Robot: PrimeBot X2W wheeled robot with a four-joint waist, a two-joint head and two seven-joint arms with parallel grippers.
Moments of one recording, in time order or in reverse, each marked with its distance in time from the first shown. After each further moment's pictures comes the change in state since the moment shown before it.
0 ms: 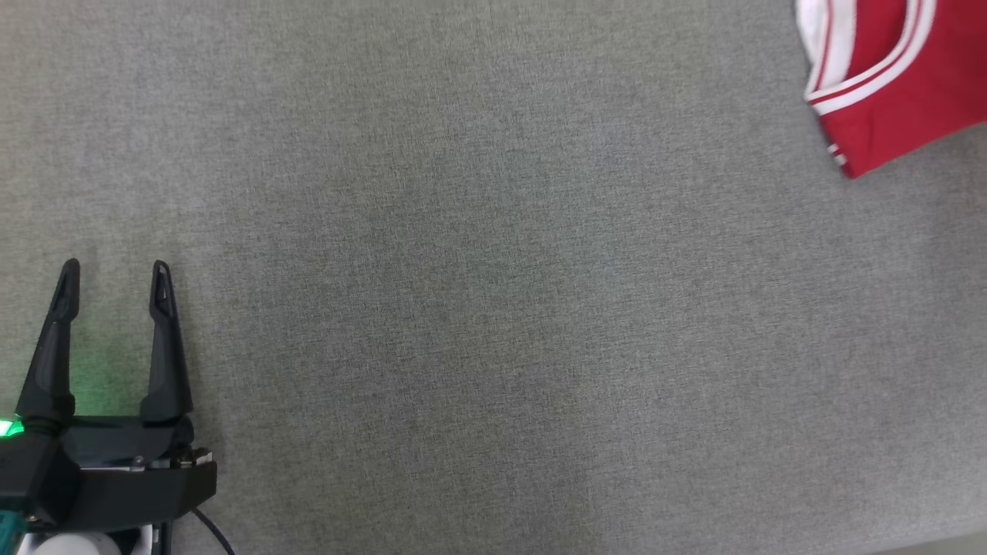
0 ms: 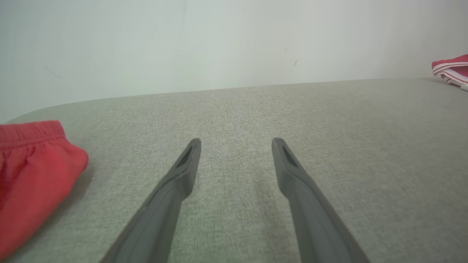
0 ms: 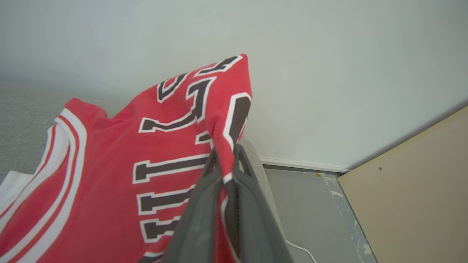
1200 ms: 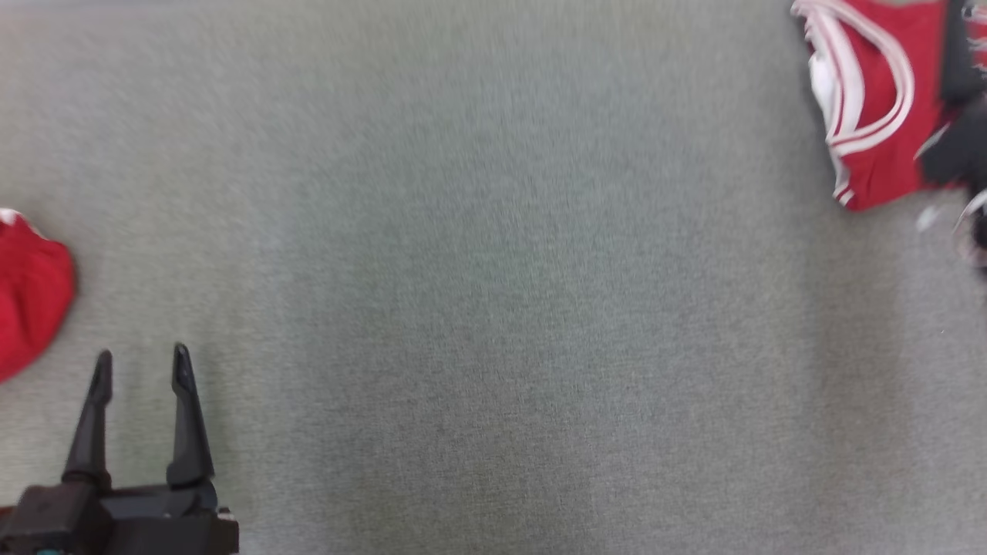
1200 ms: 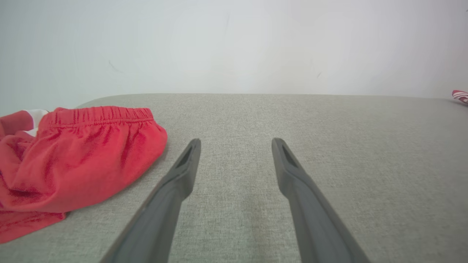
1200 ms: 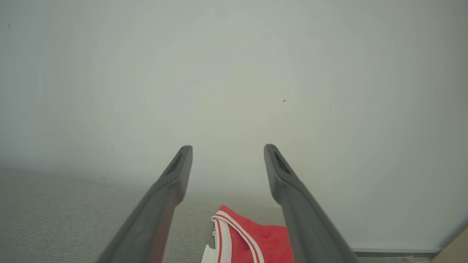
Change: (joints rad) left arm 0.103 -0.057 0.012 0.107 -0.041 0.031 -0.016; right arm 0.205 0.236 -0.136 -0.178 -0.073 0.000 -0.262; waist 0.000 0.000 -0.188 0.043
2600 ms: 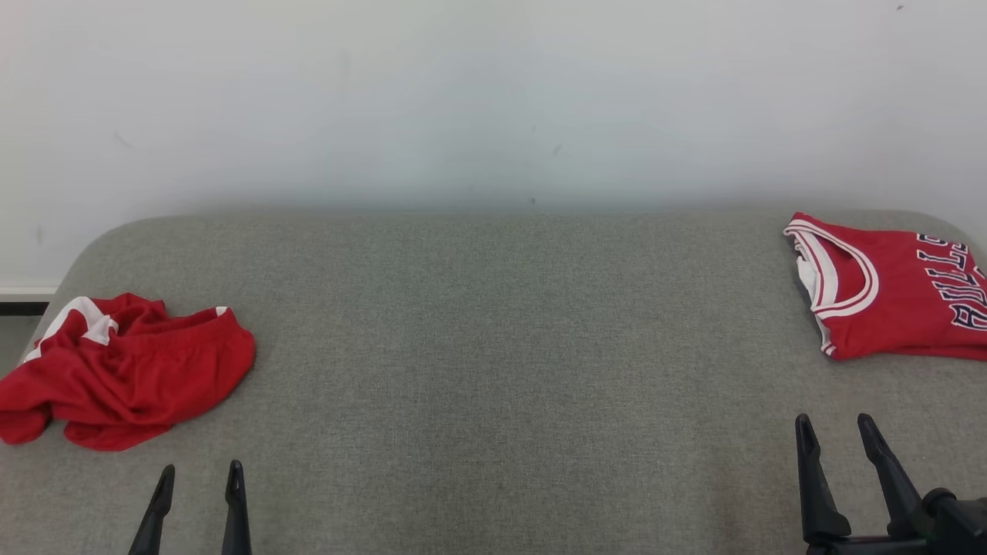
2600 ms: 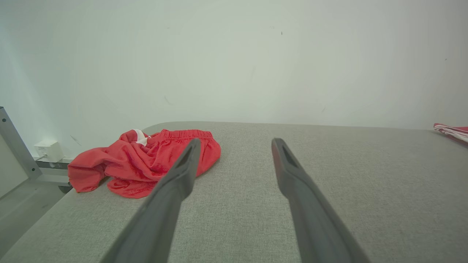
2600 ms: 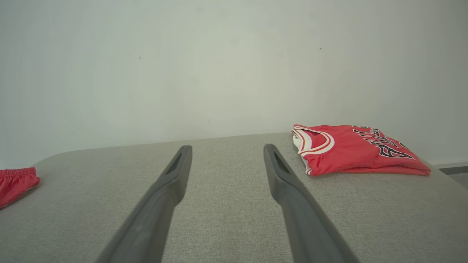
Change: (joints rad) left arm 0.176 -0.012 -0.056 0.076 0.007 -0.008 0.016; right arm 1.034 0.331 -0.158 -0.666 0.004 0.000 0.110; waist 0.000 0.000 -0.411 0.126
